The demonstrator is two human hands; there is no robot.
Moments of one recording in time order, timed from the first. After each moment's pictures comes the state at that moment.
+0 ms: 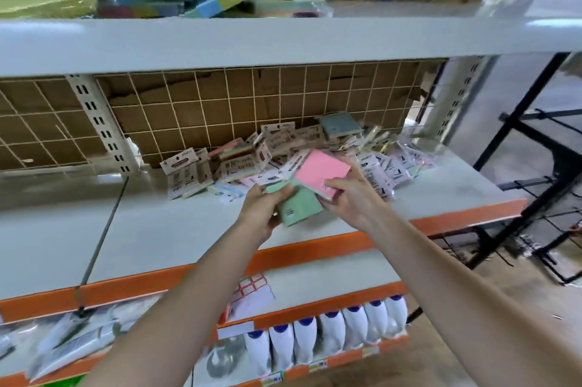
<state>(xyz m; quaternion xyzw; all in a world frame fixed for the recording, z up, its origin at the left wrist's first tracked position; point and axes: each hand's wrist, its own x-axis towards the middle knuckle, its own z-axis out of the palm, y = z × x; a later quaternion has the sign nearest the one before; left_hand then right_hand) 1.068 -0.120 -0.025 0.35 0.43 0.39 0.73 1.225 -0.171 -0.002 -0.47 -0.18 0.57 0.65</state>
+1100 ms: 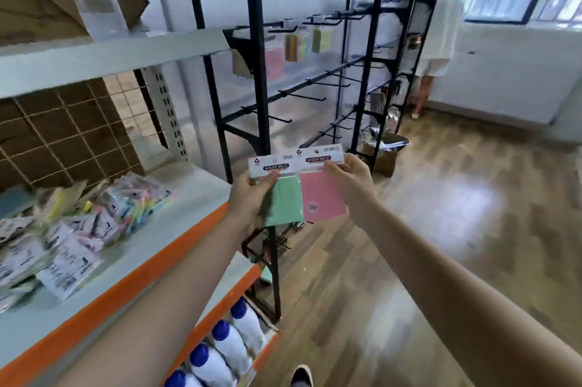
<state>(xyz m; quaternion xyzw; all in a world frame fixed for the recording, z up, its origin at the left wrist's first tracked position) 1.499 -0.352 0.017 0.63 0.25 0.23 0.70 1.595 -0.509 0.026 -0.68 -0.14 0.12 0.71</state>
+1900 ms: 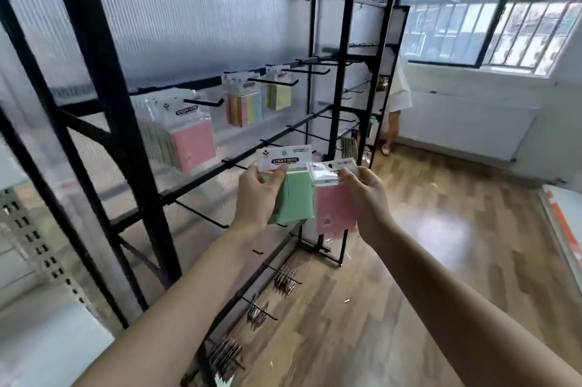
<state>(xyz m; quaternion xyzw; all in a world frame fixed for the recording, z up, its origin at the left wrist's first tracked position) 1.828 -0.316 0.076 0.71 0.17 0.29 0.62 1.900 -0.479 0.070 -0.66 -0.11 0.02 0.75</state>
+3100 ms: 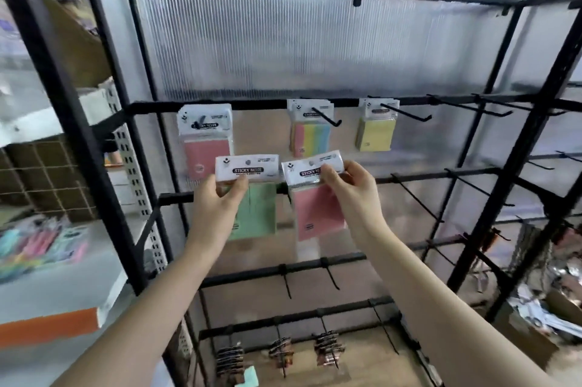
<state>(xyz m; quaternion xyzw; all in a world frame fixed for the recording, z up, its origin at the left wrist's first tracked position) 1.890 -0.350 0.103 0.63 0.39 0.58 0.36 2.084 -0.404 0.113 -0.55 -0.45 0.24 0.67</state>
